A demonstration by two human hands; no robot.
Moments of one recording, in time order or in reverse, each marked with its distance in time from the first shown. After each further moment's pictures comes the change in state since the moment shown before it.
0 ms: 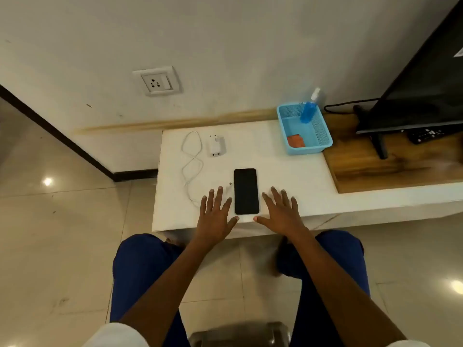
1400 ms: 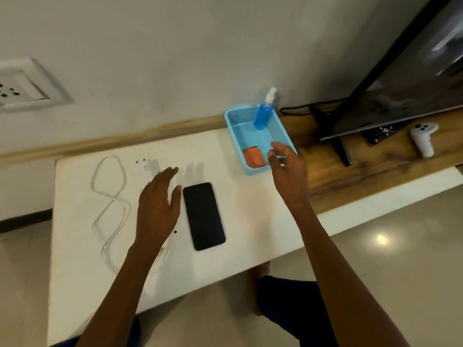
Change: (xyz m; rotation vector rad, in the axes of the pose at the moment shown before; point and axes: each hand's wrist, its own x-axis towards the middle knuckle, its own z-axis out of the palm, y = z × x) left_hand 0.165 -0.014 -0.048 -0.683 0.448 0.056; right_hand 0.107 0.087 -0.118 0.854 0.826 0.258
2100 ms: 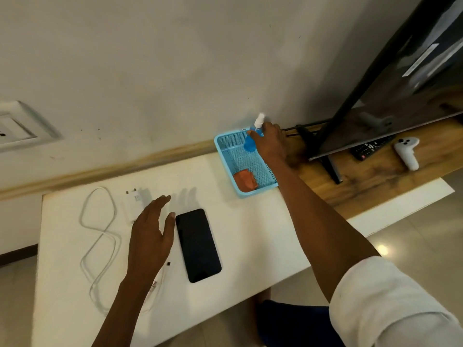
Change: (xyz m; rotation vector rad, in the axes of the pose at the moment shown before) left_hand 0.007 0.000 0.005 -0.066 -0.020 -0.065; right_hand 0.166 0.009 0.041 -0.352 0.021 -0.032
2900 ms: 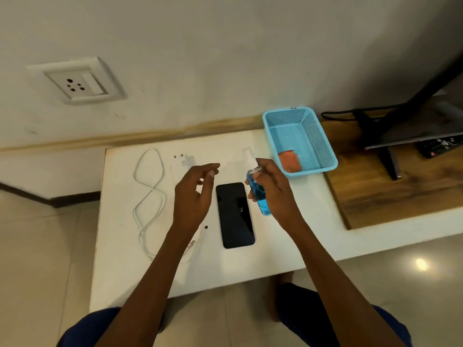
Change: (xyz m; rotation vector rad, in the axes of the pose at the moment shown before) left_hand 0.001 0.022 -0.011 -0.255 0.211 0.035; right_hand -0.208 -0.063 -0.004 0.860 -0.570 0.047
